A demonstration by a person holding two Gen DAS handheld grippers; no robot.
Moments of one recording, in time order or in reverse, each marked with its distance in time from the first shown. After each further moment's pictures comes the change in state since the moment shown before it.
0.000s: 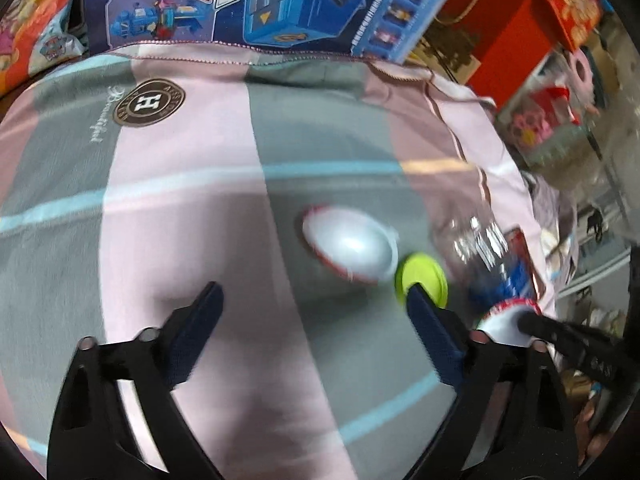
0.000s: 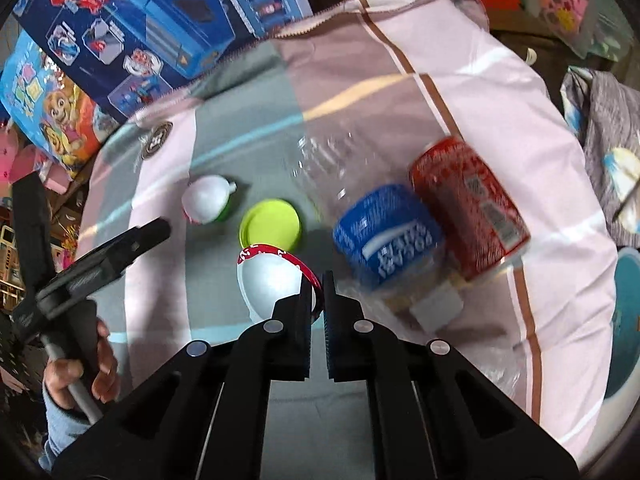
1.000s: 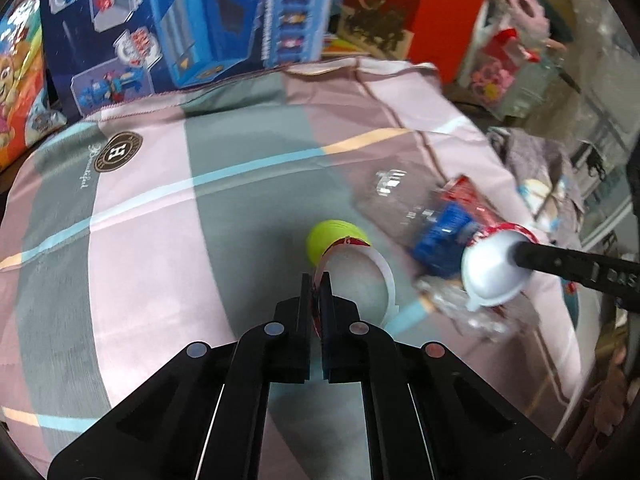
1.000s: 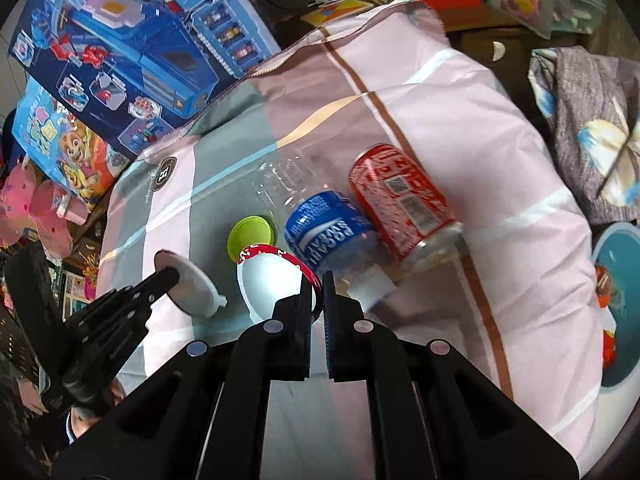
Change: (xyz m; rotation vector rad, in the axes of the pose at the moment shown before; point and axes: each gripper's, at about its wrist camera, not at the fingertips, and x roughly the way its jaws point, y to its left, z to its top) left arm -0.031 -0.102 -0.056 0.225 -0.078 0.081; right arm -0.041 -0.055 -0.019 0.086 -0.090 0.074
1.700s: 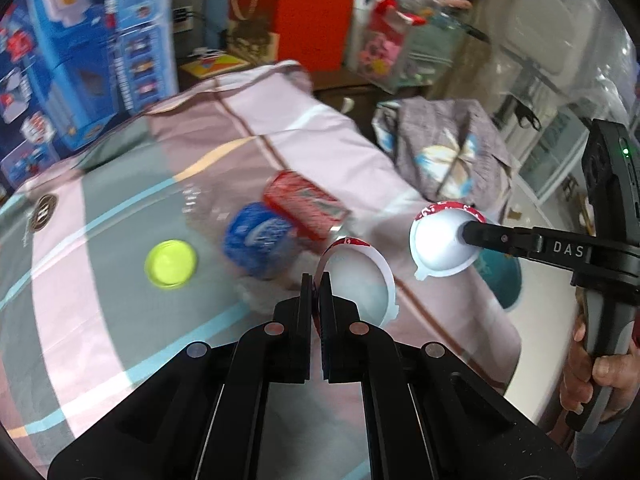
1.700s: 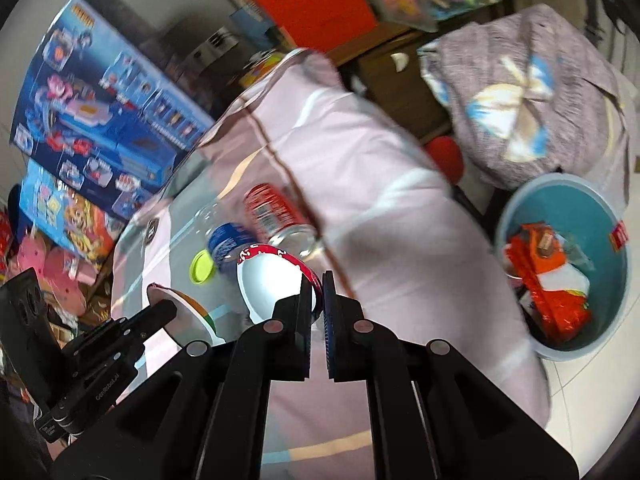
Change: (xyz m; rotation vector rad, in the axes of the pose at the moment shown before) left arm -0.027 -0.149 -0.004 0.203 0.008 -0.147; right arm -0.092 -0.124 -0.036 0.199 -0.156 0.015
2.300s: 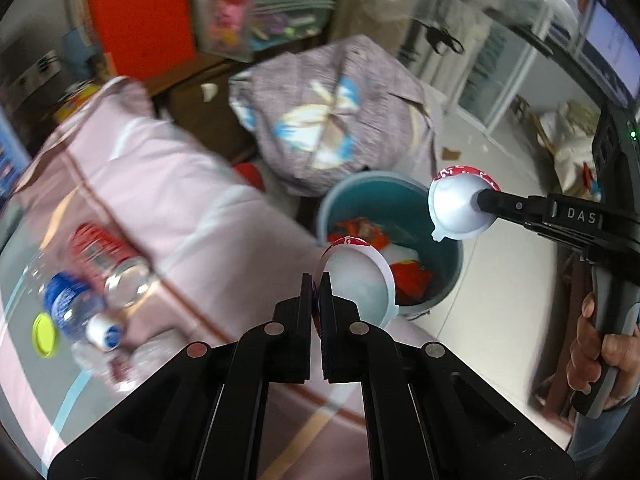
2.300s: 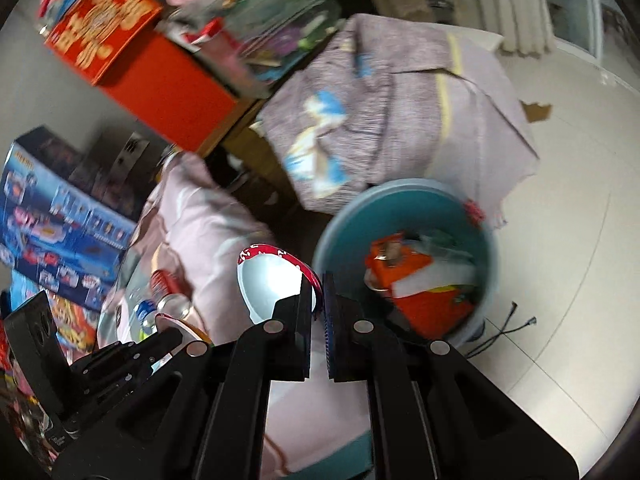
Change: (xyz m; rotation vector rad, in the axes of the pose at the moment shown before) left arm 0.073 -0.186 0.025 0.271 0.123 -0.134; right arm -0.107 -0.189 -0.011 0.289 -0.183 -0.108
